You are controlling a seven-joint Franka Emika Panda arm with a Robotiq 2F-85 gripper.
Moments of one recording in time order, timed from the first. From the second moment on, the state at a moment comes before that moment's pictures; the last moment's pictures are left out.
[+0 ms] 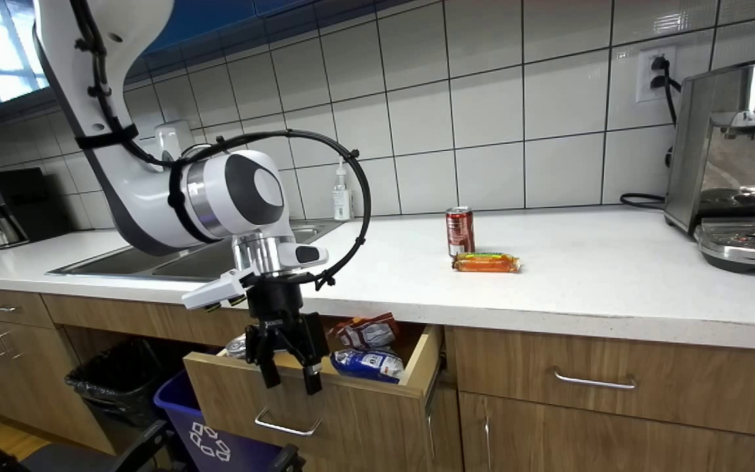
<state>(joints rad) 0.06 0.24 -0.13 -2.66 -0.38 2.53 0.49</state>
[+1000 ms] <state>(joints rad) 0.08 0.34 -0.17 -2.55 -0.38 2.55 0.50</state>
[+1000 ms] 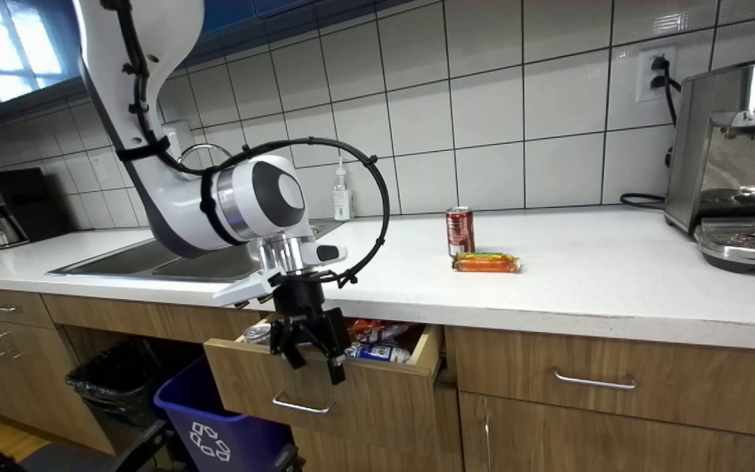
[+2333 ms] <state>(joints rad) 0.08 0.42 -0.18 -2.40 -0.32 2.55 0.42</state>
